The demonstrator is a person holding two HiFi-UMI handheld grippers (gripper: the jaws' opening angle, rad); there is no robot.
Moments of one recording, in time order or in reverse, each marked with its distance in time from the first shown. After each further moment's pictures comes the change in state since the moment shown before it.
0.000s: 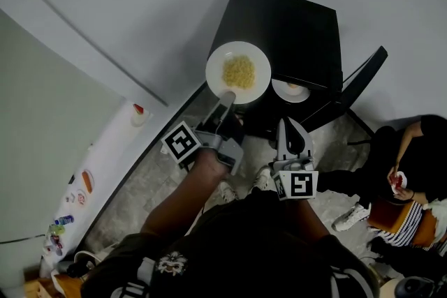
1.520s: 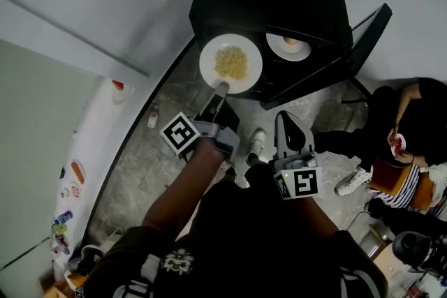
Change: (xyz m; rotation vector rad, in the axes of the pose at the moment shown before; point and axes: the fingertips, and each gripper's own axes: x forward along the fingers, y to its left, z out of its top) left arm -0.055 0.105 -0.019 -0.049 0.048 0.137; right arm -0.068 0.035 -0.046 0.040 0.158 -0.018
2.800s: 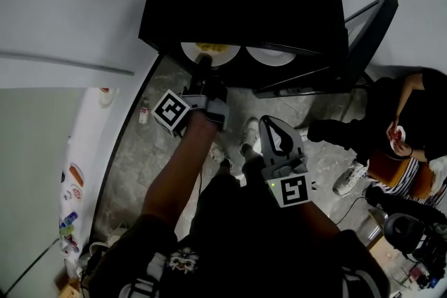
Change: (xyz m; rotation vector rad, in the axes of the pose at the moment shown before) left arm 0.125 0.078 0.044 0.042 -0.104 0.078; right arm 0.050 -0.043 -0.024 0.011 0.047 0.067
